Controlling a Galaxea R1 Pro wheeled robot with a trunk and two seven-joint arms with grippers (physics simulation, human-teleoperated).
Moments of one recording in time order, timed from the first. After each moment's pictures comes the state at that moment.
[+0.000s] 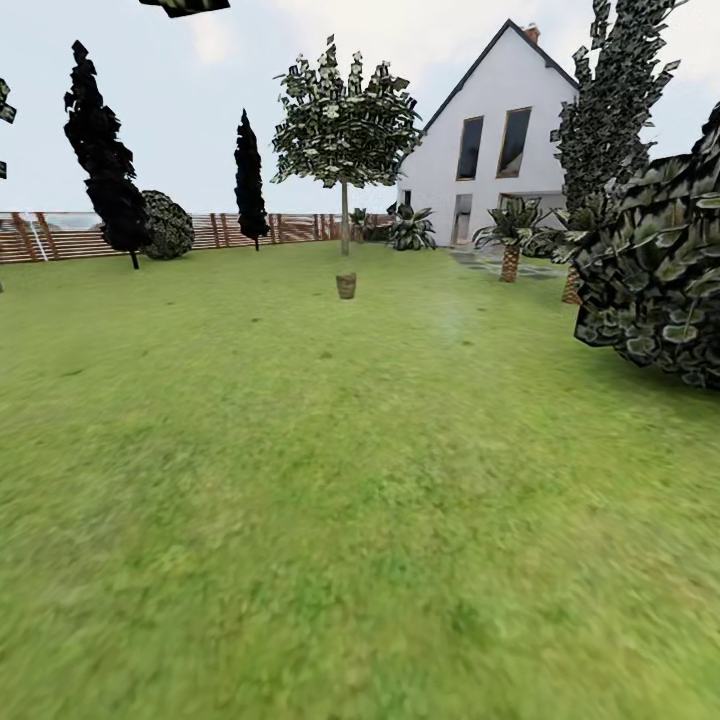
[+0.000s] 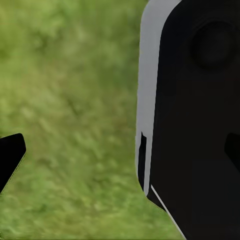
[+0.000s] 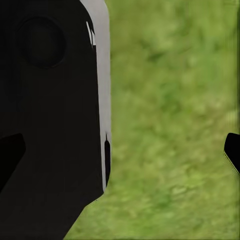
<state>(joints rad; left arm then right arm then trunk) 0.01 0.11 0.01 -0.07 0.00 0.01 -0.01 -0.06 -0.09 0.01 0.05 -0.01 -0.01 -0.02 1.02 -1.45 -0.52</state>
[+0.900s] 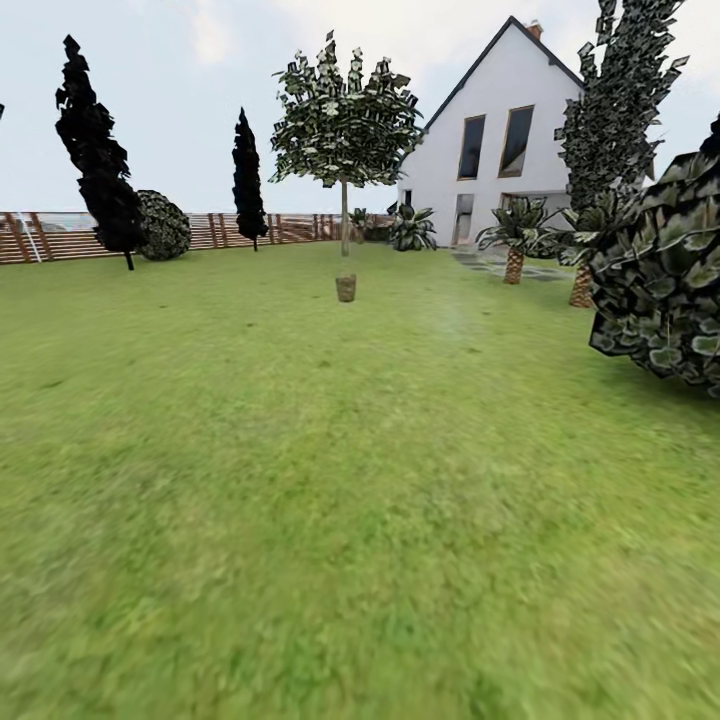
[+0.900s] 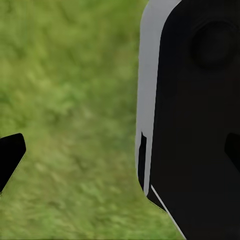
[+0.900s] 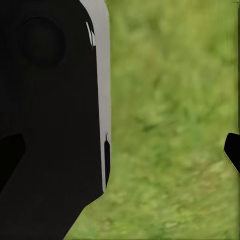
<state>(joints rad) 0.01 0.11 0.01 -0.07 0.00 0.01 -0.01 -0.06 -0.09 0.01 0.05 -0.01 -0.01 -0.02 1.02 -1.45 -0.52</state>
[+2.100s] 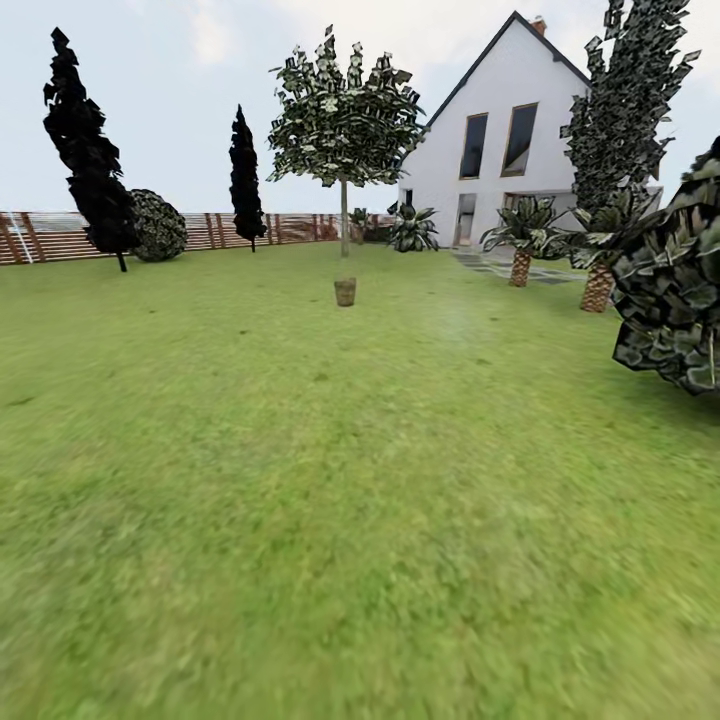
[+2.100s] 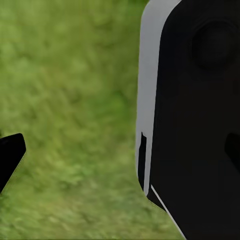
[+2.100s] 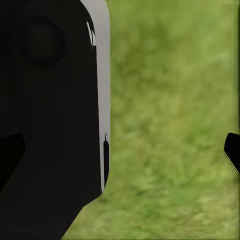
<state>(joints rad) 0.01 0.11 0.01 -0.07 0.00 0.01 -0.01 -0.06 -0.09 0.02 0.05 0.00 -0.02 -0.02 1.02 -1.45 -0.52</state>
